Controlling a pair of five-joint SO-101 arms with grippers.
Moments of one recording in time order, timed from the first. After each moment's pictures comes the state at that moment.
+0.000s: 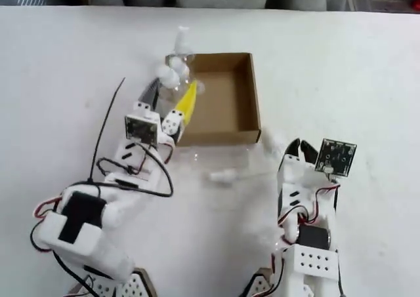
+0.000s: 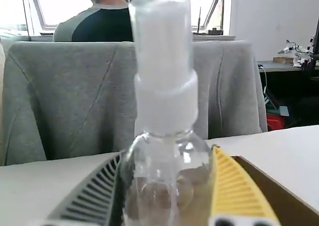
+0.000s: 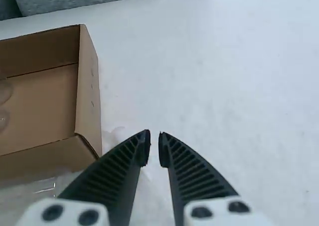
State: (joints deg) left arm 10.4 8.0 68.0 -70.8 2.0; right arm 6.9 -78.9 96.6 15.6 -2.9
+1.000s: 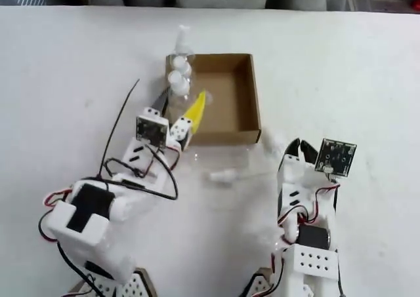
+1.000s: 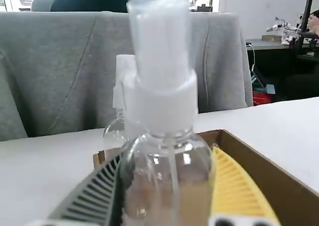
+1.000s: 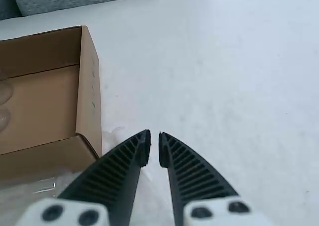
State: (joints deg) left arm 12.9 11.3 67.7 -70.4 2.1; right arm 6.9 -78.9 96.6 15.6 -2.9
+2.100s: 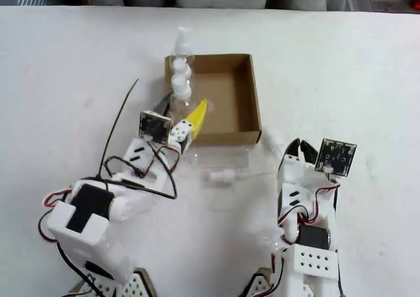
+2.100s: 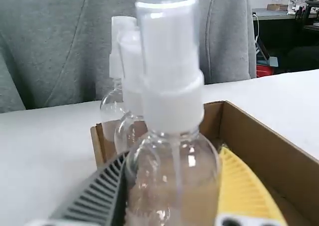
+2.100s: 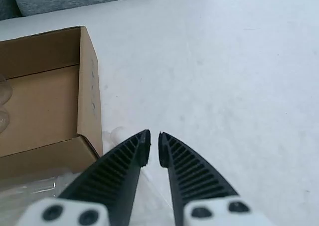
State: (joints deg) left arm 12.7 11.3 67.6 -63.2 2.1; right arm 6.9 -78.9 96.6 15.6 -2.9
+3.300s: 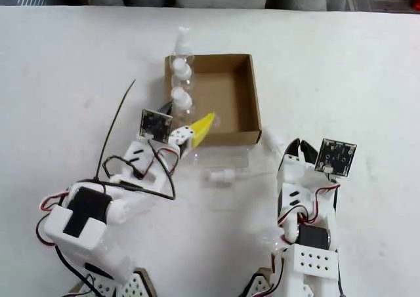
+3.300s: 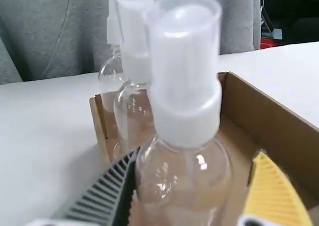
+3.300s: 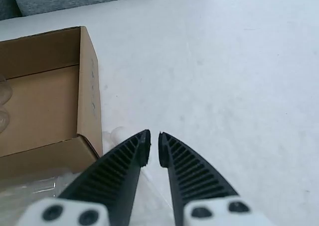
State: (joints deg) left arm 12.4 9.5 68.8 -56.2 2.1; right arm 6.9 -78.9 96.6 15.6 -2.9
